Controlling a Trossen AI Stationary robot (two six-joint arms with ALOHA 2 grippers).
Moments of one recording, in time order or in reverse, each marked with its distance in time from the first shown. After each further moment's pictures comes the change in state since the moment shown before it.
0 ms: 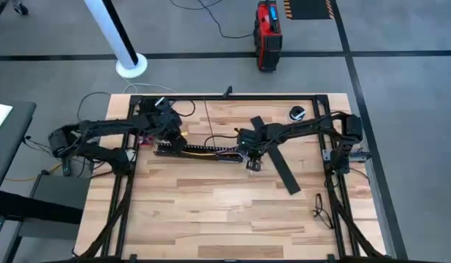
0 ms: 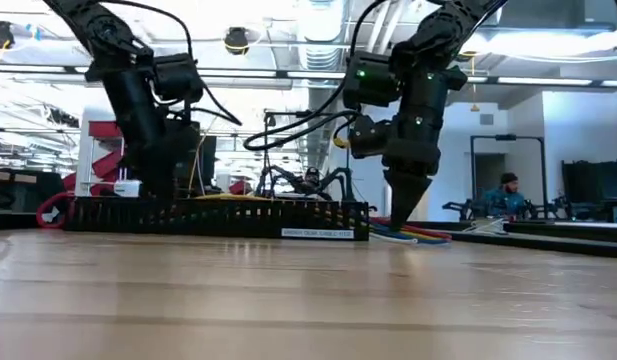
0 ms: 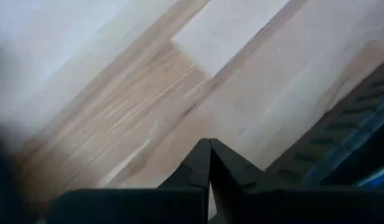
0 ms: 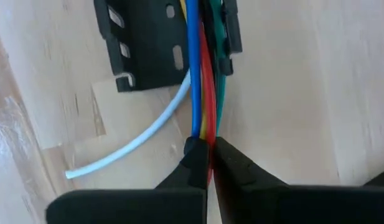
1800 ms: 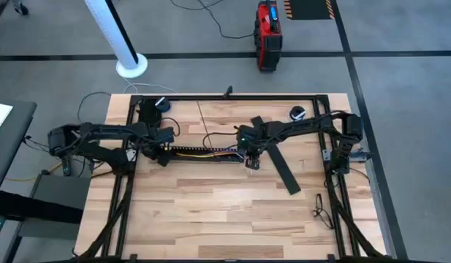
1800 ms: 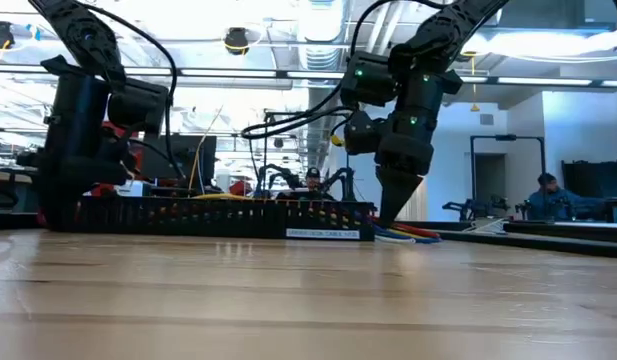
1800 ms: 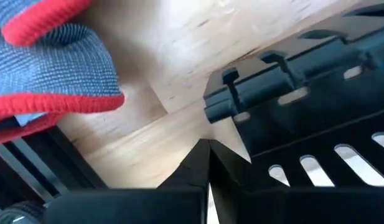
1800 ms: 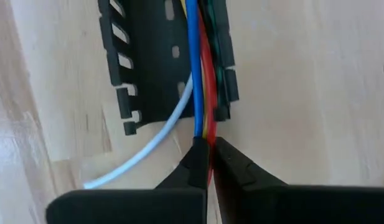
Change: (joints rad) left arm -0.101 -0.002 -0.135 -0.302 0.035 -0.404; right arm -0.019 -0.001 0.000 0.075 -0.054 -0.060
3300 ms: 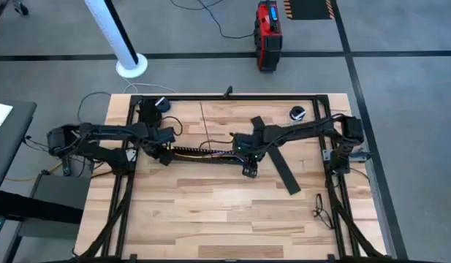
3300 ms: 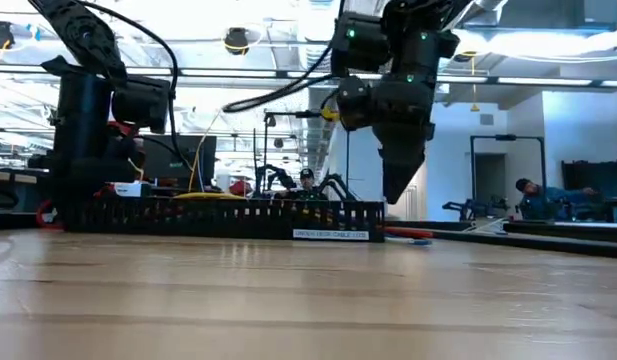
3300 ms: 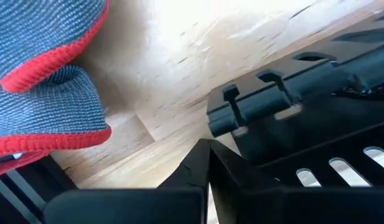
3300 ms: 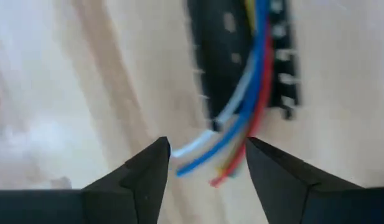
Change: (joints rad) left arm -0.031 0.001 0.000 0.061 -0.018 0.011; right arm 0.123 0.013 0.156 -0.216 -0.042 0.236
